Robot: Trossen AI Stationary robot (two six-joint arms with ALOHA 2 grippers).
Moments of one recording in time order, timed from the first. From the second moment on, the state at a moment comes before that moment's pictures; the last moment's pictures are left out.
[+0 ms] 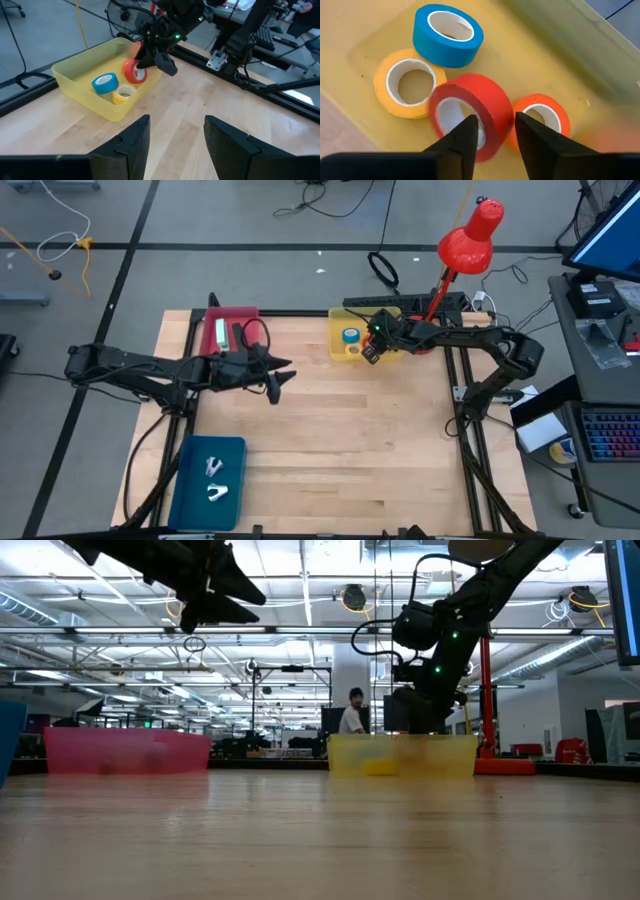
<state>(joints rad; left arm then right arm) 0.00 1.09 0.69 0.08 -0.32 -0.38 -0.55 1.57 0.91 -0.33 0.26 0.15</state>
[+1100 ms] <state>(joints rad) 0.03 0.66 0.69 -0.26 -0.14 -0.20 -0.46 0.82 0.85 -0.38 -0.32 0.17</state>
